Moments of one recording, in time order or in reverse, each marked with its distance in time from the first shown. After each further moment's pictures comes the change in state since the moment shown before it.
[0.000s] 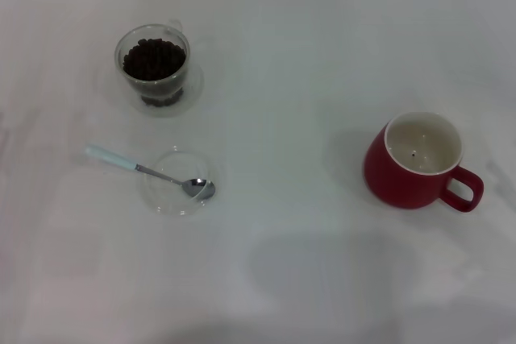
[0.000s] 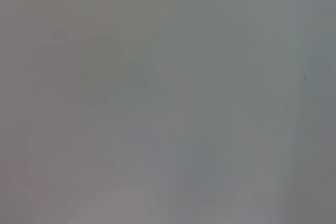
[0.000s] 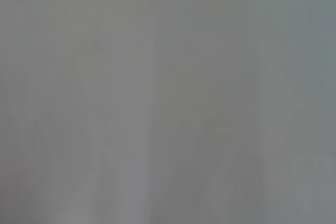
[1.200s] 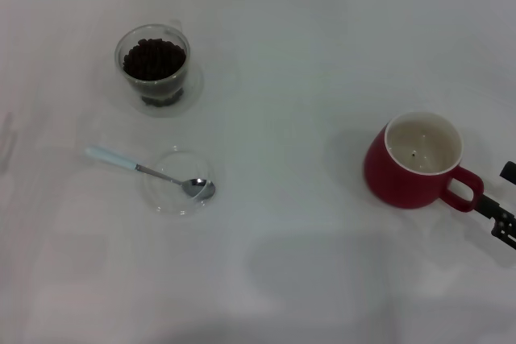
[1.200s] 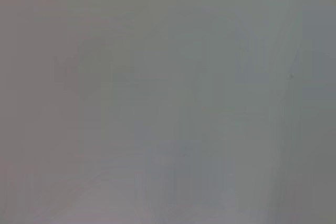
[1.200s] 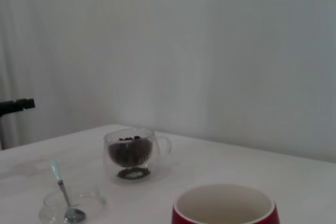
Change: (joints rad) left arm 0.007 -0.005 0.008 0.009 0.015 0.013 0.019; right arm 0.042 0.016 -0.131 0.074 -0.157 0.177 -0.011
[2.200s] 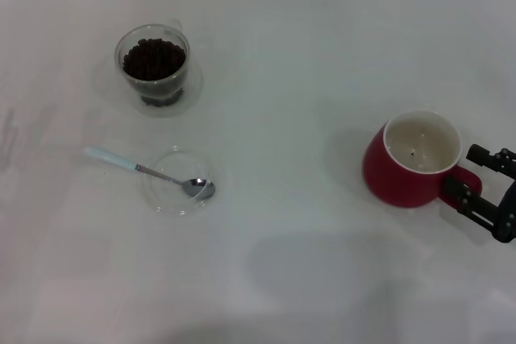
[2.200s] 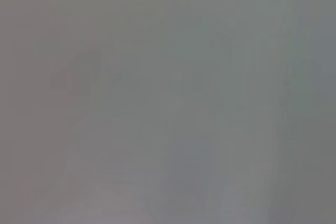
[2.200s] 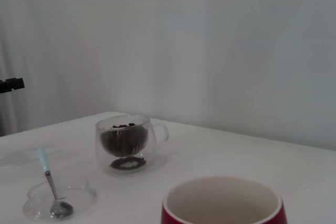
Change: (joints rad) left arm -0.011 0.003 0.000 -0.007 -0.001 0.016 0.007; right arm 0.058 0.000 -0.001 -0.091 -0.014 0.152 0.007
